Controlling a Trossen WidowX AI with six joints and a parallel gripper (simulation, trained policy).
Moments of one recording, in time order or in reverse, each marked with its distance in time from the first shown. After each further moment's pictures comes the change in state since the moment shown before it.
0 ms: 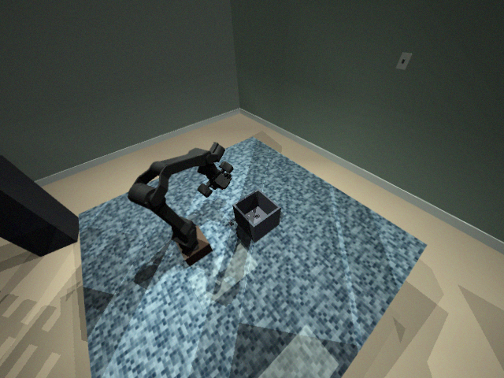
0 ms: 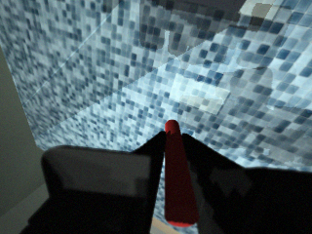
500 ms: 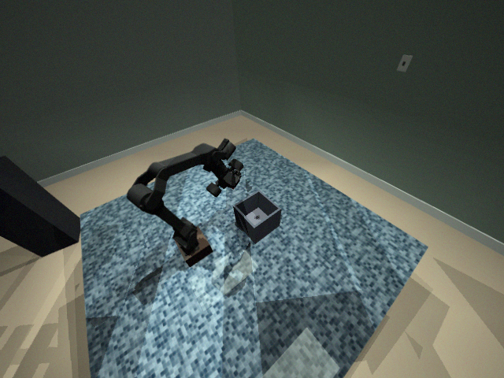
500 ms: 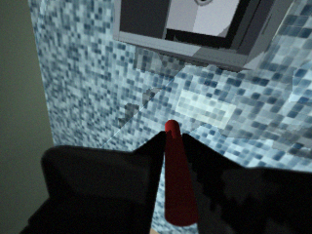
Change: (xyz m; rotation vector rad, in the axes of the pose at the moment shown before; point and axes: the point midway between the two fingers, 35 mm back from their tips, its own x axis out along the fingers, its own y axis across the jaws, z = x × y) arm -0.038 0.026 0.053 0.015 -0.101 0.055
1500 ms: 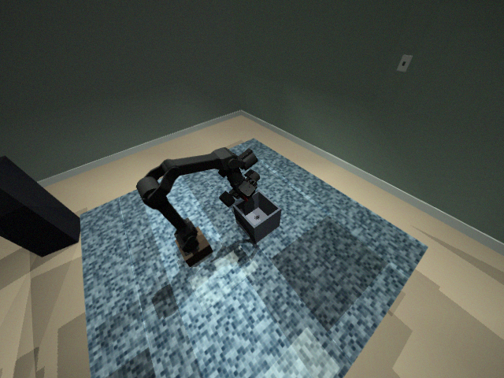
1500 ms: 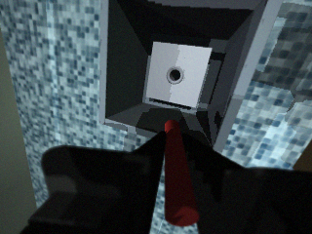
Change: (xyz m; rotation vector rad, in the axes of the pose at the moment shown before) arm 0.005 -0.004 0.093 0.058 -0.110 -0.119
